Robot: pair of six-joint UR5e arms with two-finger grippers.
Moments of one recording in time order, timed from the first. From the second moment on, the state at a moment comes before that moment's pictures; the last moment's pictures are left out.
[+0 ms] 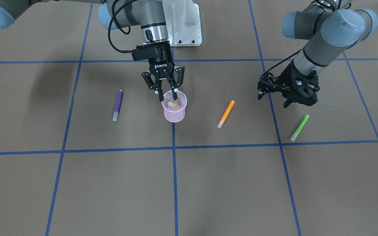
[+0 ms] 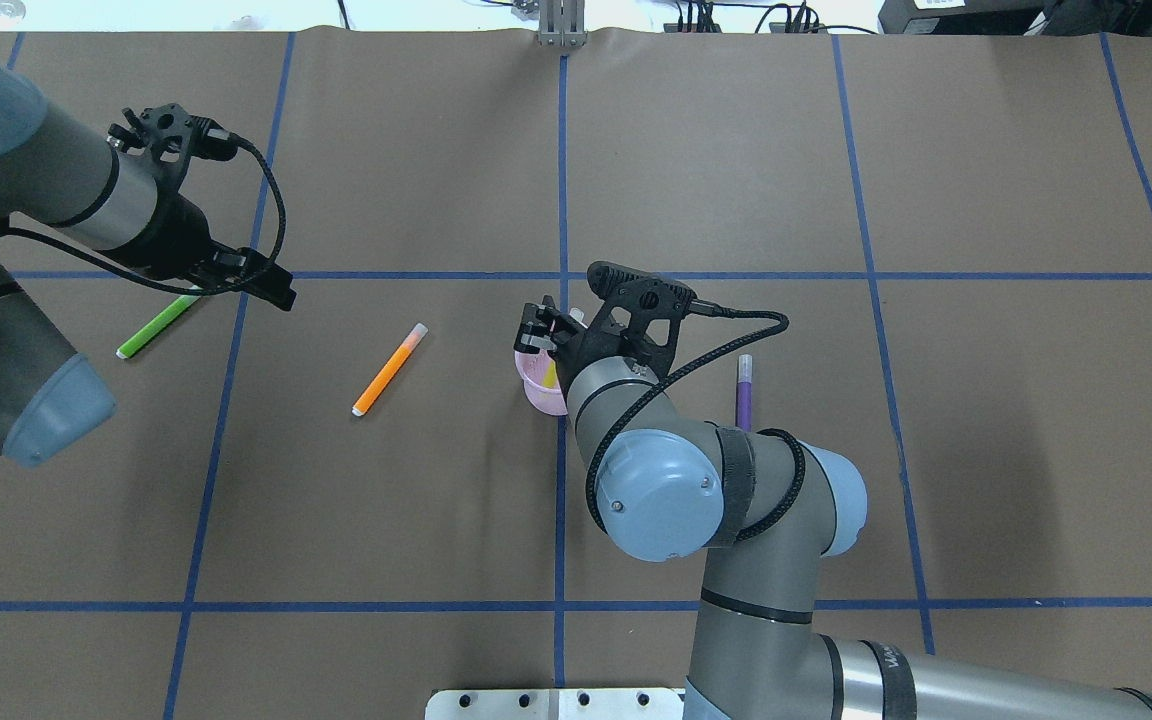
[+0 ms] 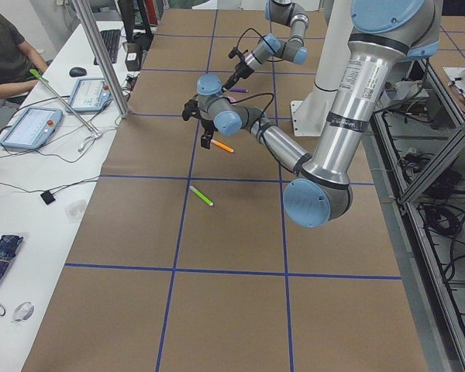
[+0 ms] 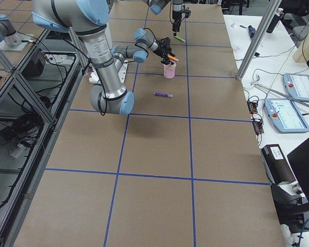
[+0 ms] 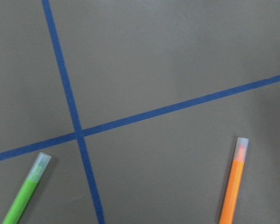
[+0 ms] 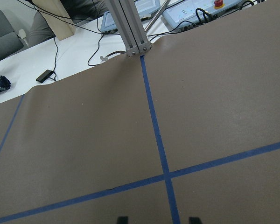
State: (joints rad) left arm -0.86 -1.92 -1.81 -1.81 -2.19 -0.72; right arm 0.30 -0.96 1.76 -1.26 1.02 1.54
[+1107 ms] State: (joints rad) left arm -0.72 -2.24 -1.46 -1.69 -2.19 -0.70; right arm 0.60 -1.24 2.04 -1.25 1.58 1.36
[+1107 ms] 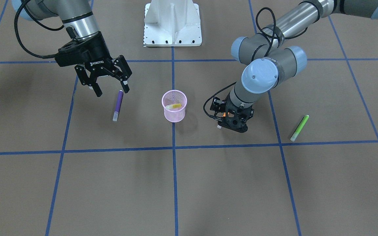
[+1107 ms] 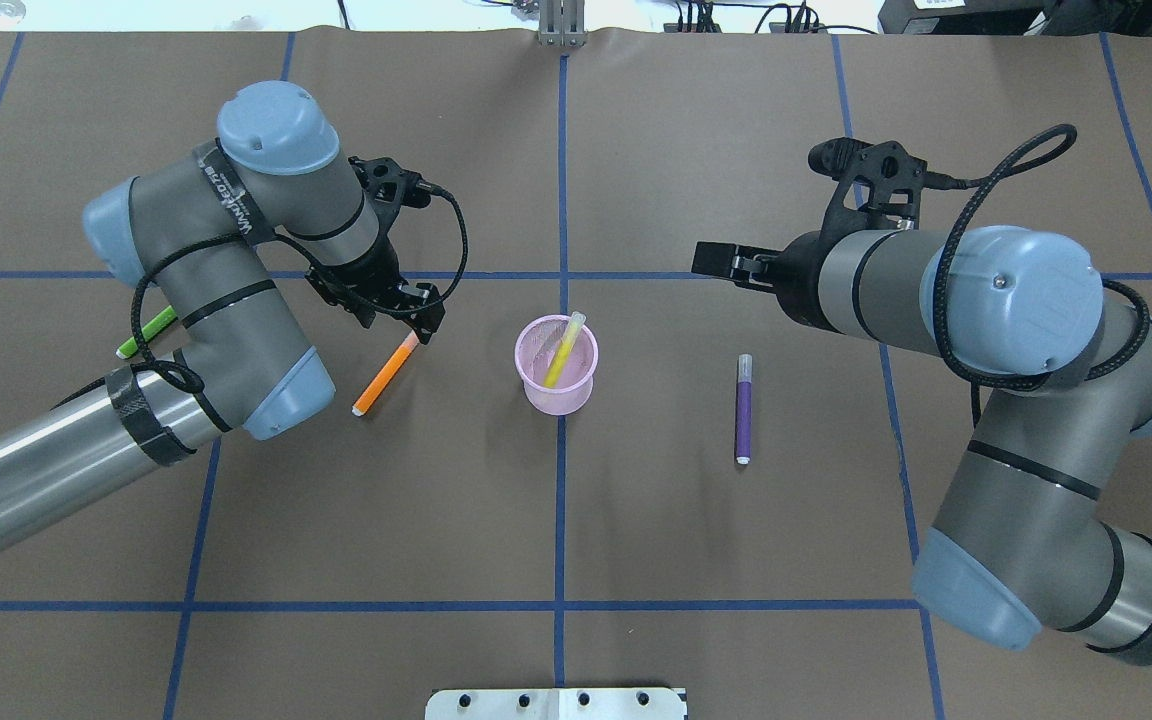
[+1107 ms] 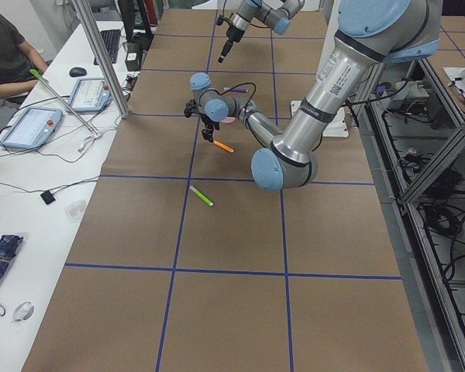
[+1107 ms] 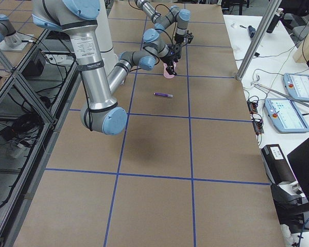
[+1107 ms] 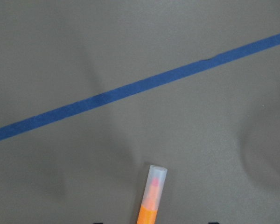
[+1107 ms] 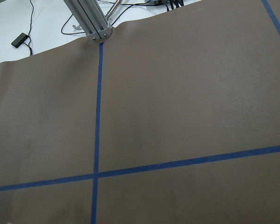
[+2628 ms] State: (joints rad) left arm -0.68 -2.26 -1.40 -1.59 -2.16 -0.65; right arm 0.62 -1.26 2.04 -1.25 1.61 1.34
